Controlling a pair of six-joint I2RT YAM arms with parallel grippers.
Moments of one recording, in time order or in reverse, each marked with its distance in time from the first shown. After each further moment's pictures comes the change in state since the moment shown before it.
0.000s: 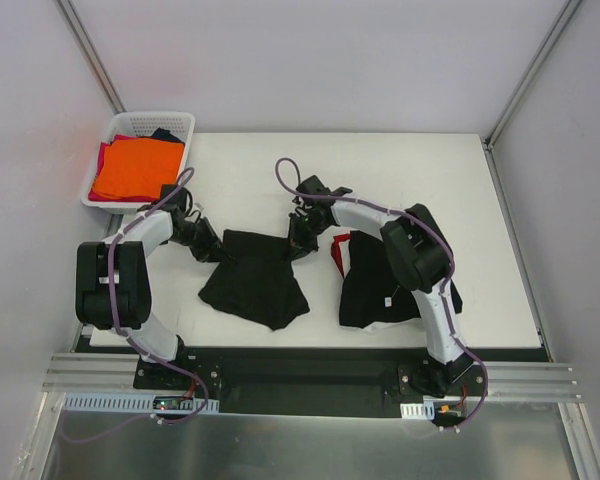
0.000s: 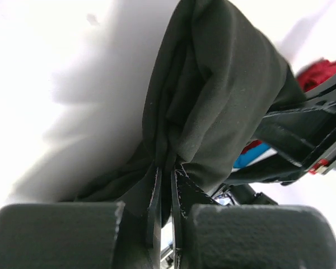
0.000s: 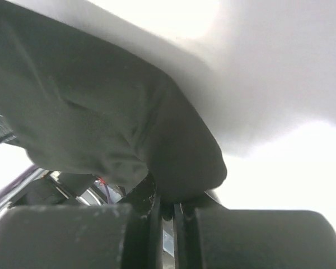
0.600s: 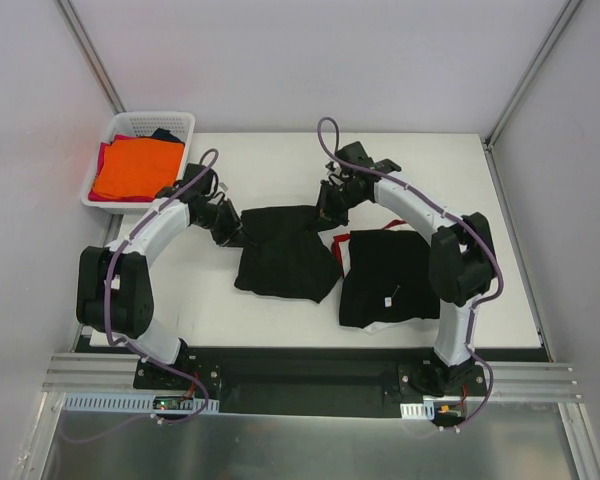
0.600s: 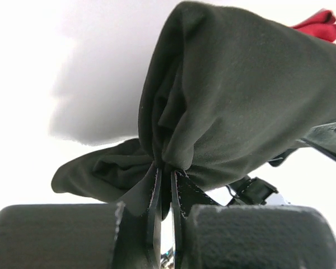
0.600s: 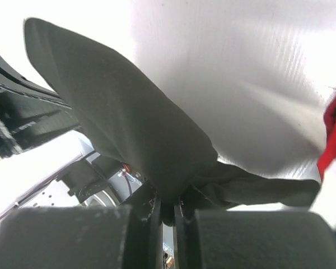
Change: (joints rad) left arm -0.207 -0.042 0.165 -0.068 -0.023 -0.103; right arm -0.161 -0.267 0.003 -0.185 -0.004 -0.061
